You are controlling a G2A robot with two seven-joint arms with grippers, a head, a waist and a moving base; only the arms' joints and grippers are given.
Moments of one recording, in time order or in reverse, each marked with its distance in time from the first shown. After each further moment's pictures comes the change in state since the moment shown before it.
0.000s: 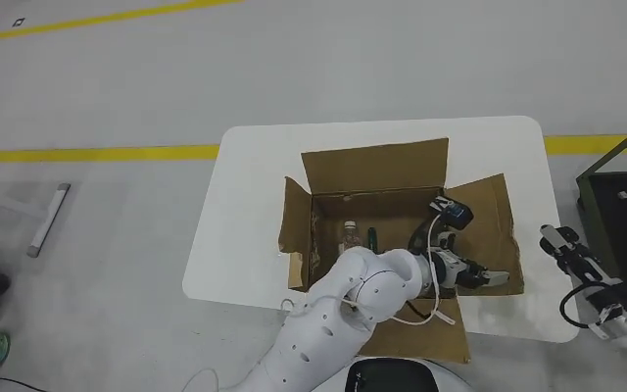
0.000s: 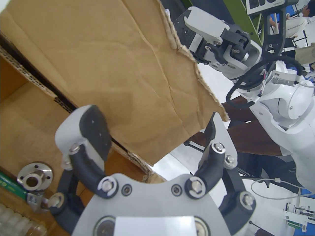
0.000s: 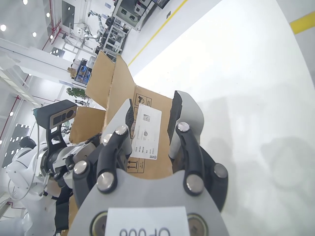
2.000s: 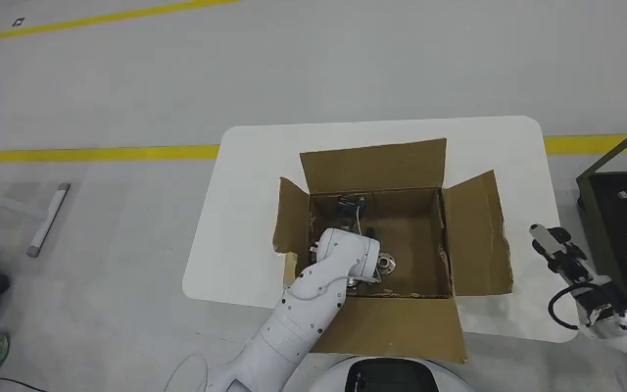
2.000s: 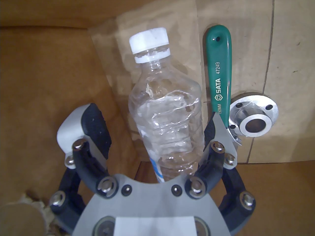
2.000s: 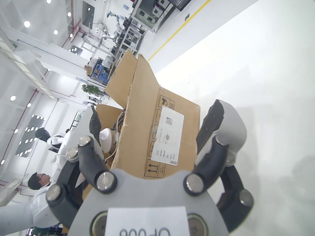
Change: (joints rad) left arm -0.121 -0.013 -0.034 0.379 0.710 0.376 -0.456; right arm 0.001 -0.010 -0.038 -0.073 0.040 -0.069 0.009
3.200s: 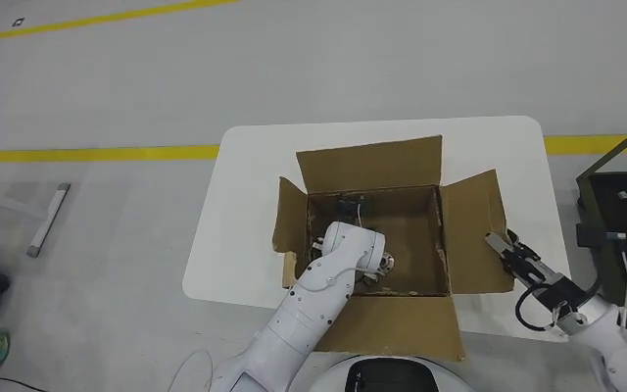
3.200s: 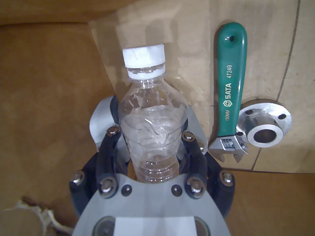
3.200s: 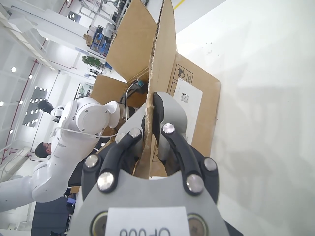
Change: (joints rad) left arm -0.027 -0.061 -0.039 0.082 0.060 -0.019 -0.039; right arm 0.070 0.014 -0.115 0.001 -0.089 0.061 0.101
